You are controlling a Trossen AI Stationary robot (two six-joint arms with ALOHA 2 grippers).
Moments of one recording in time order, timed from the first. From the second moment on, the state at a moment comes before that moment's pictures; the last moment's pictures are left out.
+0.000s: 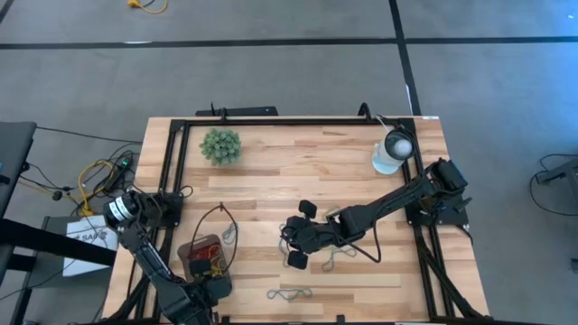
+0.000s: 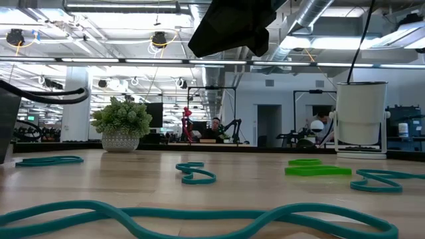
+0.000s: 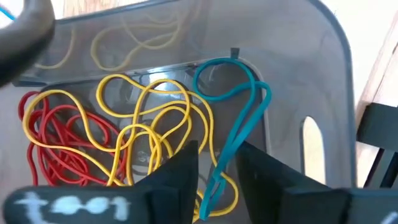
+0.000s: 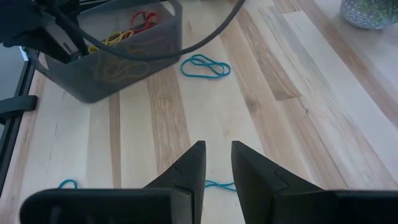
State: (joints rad) left arm -1.00 1.92 1.33 -1.01 -0.23 -1.24; right arm 0.39 1.84 1.33 -0.25 0.39 0.39
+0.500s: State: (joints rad) left arm -1.00 1.92 1.49 -1.33 -0.22 -1.26; right arm 0.38 1.84 1.33 -0.25 0.39 0.39
